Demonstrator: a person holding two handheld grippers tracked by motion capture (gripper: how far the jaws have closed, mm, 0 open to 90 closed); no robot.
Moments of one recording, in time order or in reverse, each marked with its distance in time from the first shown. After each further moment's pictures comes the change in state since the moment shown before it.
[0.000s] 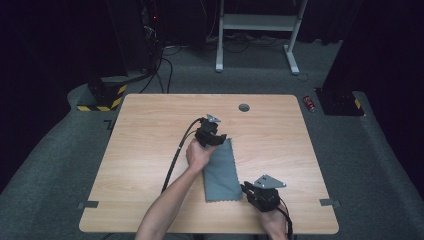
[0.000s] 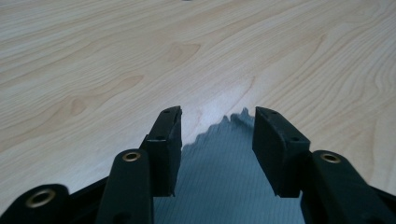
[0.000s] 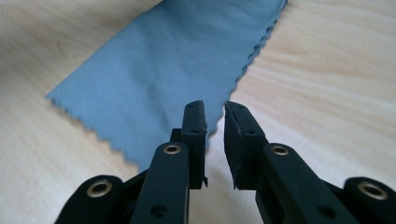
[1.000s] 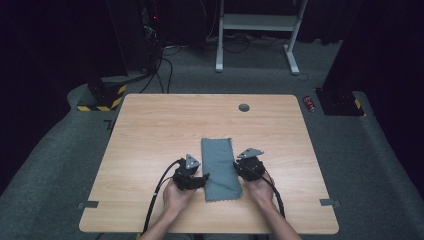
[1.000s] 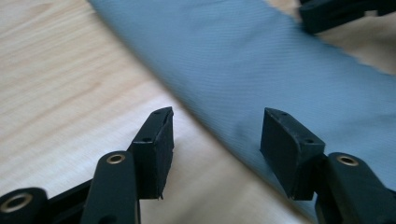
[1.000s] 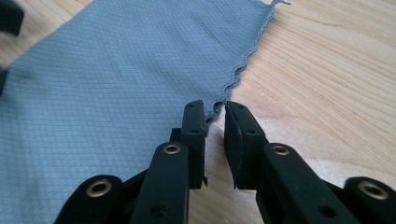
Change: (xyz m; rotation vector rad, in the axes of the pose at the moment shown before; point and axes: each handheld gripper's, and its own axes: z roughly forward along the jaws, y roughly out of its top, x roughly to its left) left arm -0.035 -0.124 -0.076 0.026 -0.013 0.054; right arm -0.033 0.053 0.079 0.131 -0.056 -0.047
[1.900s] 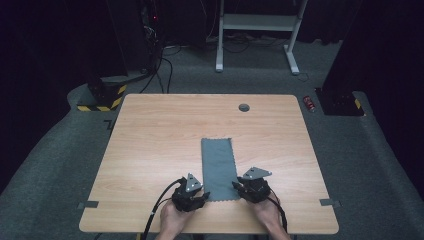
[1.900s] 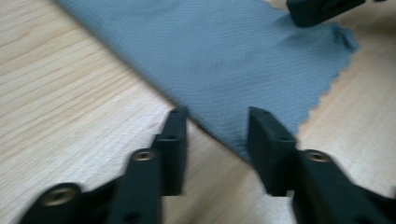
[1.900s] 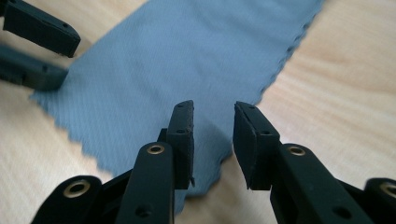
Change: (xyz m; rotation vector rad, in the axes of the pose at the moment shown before) left arm -0.037 -0.031 -0.026 0.024 -0.059 0.077; right arm 0.032 -0.039 -0.044 -0.037 0.103 -0.036
